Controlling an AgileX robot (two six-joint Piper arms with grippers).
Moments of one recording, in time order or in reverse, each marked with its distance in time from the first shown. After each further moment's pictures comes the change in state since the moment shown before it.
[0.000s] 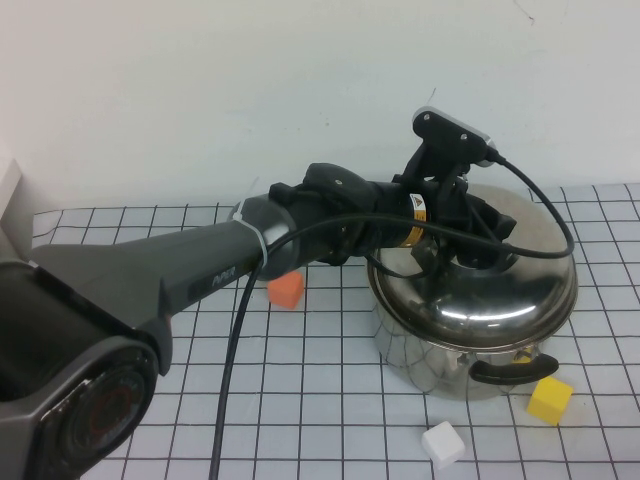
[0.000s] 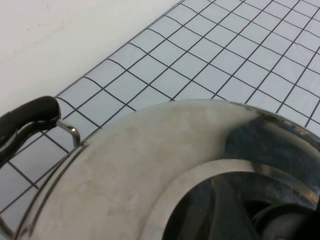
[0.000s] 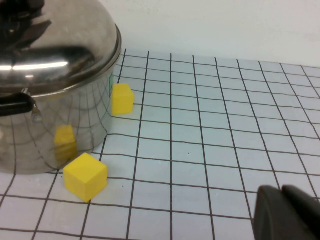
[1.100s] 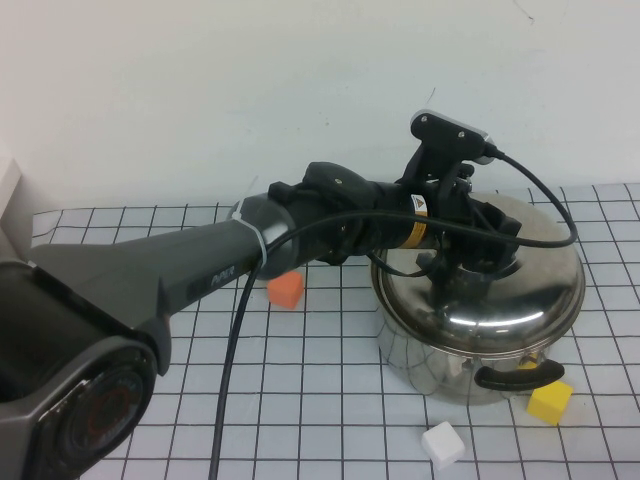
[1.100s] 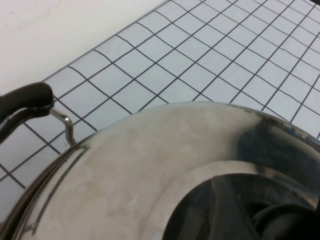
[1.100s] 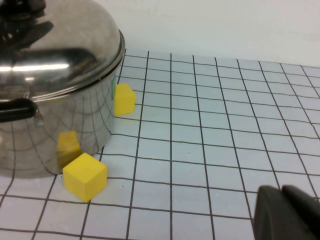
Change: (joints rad) right arm 0.000 0.000 0.000 0.000 0.000 0.000; left arm 0.000 -0.005 0.000 0.006 -0.035 -0.082
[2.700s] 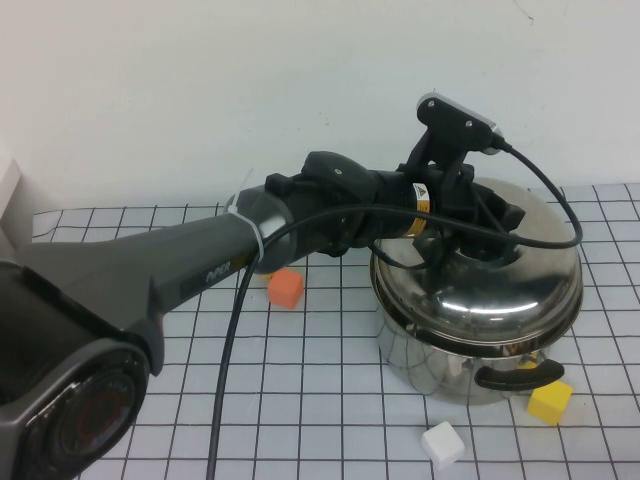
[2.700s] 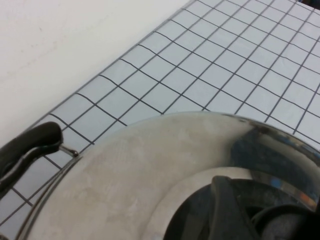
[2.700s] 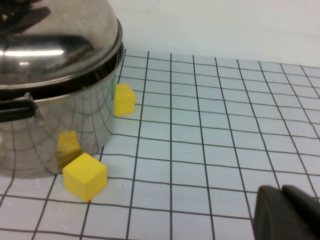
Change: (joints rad) right arm 0.000 0.000 0.000 0.000 0.000 0.000; left arm -0.002 -0.024 -0.012 0.009 0.018 0.066
